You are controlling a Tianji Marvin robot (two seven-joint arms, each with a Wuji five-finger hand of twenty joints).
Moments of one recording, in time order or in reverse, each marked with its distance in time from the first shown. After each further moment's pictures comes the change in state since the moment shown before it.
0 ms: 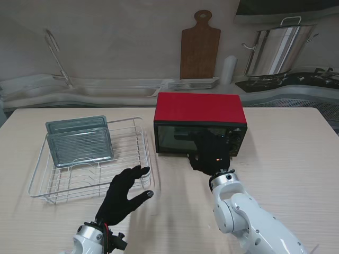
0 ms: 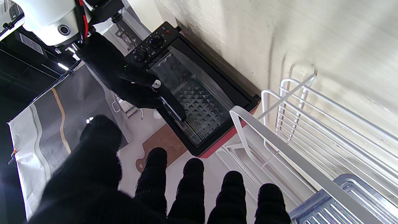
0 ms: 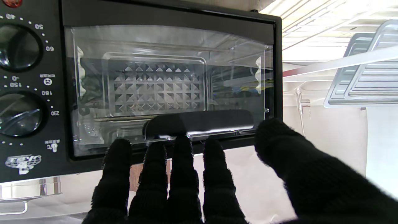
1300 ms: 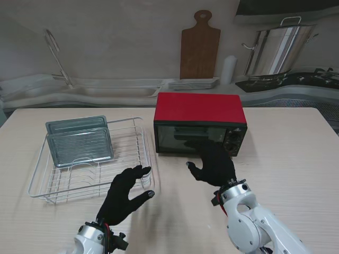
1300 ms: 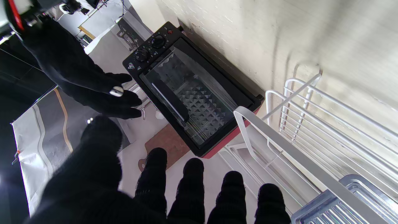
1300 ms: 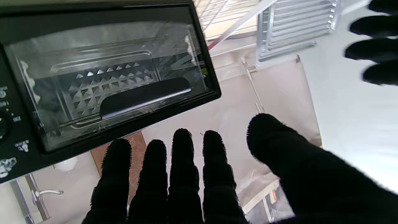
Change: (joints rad) left arm -0.003 0.000 0.007 -0.001 0.008 -0.003 0.006; right arm -0.227 -0.004 0.193 -0.235 0.145 -0.268 0.066; left_hand 0.000 0.000 0.011 0.000 0.000 0.000 0.002 -0.011 0.000 0.000 0.003 0.000 0.000 0.000 0.000 0.000 0.000 0.000 0.000 0.000; right_hand 0.037 -0.056 0.069 0.000 0.069 -0.012 0.055 0.044 0.062 0.000 0.061 0.012 0.002 0.001 0.060 0.024 -0.007 0.009 0.023 0.005
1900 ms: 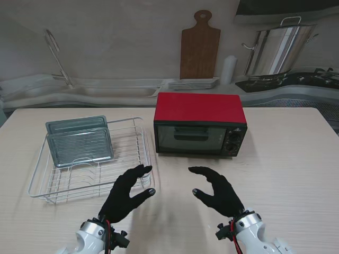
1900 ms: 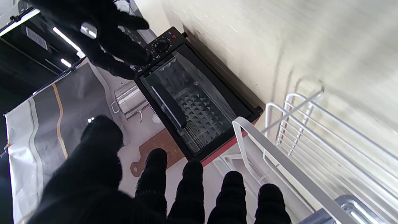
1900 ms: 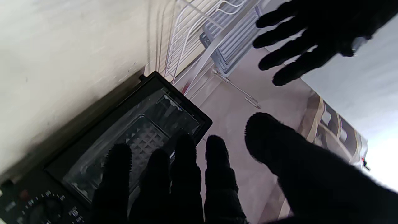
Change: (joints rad) left arm -0.025 -0.003 0.001 0.009 -0.080 0.014 -0.054; right arm -0.251 -0.027 0.140 -0.020 0.435 -0.248 0.107; left_hand 0.000 0.000 0.000 0.000 -0.011 0.000 0.000 -0.002 -0.022 -0.010 -0.005 -0.001 0.000 0.000 -0.001 0.000 0.000 -0.001 0.000 -0.014; right_hand 0.011 -0.018 0.005 0.010 -0.060 -0.030 0.039 -0.057 0.011 -0.042 -0.153 -0.059 -0.037 -0.049 -0.109 -0.054 -0.045 -0.012 -0.027 -0.023
